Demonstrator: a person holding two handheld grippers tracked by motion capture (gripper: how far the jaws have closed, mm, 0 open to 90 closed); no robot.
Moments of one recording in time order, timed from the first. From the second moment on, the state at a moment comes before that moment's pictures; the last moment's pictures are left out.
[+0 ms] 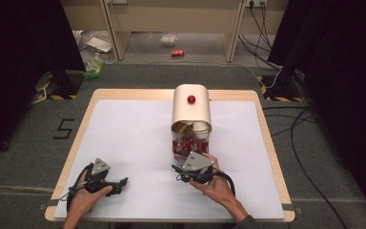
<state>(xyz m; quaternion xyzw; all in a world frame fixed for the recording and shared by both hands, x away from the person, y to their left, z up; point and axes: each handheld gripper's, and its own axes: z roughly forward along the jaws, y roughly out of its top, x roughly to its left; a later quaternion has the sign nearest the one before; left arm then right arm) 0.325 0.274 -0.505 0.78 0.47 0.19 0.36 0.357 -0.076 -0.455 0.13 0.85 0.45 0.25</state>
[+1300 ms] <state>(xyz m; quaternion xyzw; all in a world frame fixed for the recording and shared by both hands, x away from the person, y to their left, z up) 0.325 0.275 -0.505 0.78 0.47 0.19 0.36 0.333 -0.086 -0.461 0.14 0.86 0.45 0.17</state>
